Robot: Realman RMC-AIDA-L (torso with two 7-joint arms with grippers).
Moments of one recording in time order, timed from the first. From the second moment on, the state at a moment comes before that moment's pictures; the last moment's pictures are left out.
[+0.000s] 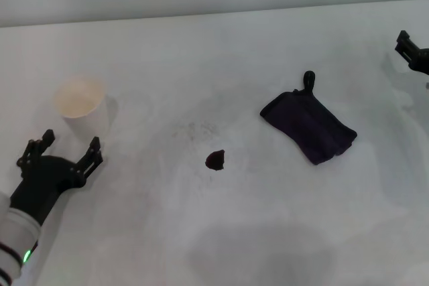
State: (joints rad) left arm -0.33 -2.09 2.84 0.29 -1.16 1.01 -0.07; right arm 0.49 2.02 -0.88 -0.03 2.65 0.88 -2.70
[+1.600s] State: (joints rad) left arm -0.26 -2.08 2.82 0.25 -1.58 1.18 -0.12; right arm 0.29 1.99 -1.49 -1.18 1.22 0.69 -1.16
